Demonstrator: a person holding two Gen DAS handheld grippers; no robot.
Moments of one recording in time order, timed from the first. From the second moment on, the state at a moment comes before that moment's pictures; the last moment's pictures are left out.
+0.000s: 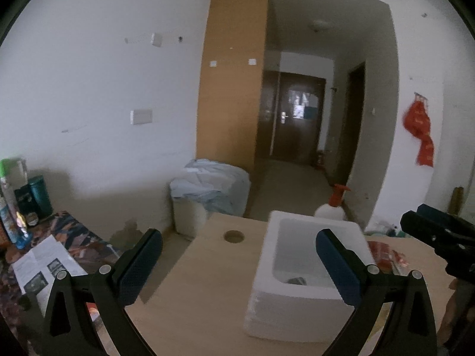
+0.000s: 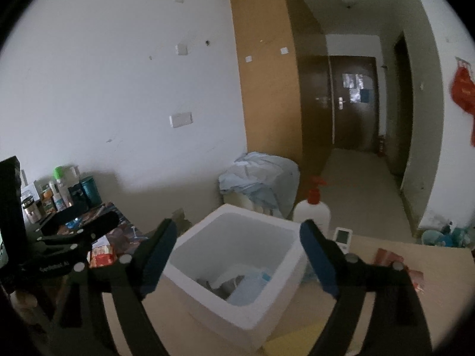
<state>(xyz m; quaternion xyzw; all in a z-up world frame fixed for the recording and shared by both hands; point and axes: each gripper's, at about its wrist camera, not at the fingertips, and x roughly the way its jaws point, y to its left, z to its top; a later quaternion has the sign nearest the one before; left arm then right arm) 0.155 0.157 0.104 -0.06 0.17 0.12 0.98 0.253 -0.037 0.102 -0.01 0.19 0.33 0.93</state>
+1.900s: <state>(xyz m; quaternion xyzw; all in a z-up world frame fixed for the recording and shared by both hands) 0.128 -0.011 -0.021 -0.04 0.25 -0.17 0.95 0.148 -0.209 0.002 0.03 0.21 0.12 0.97</state>
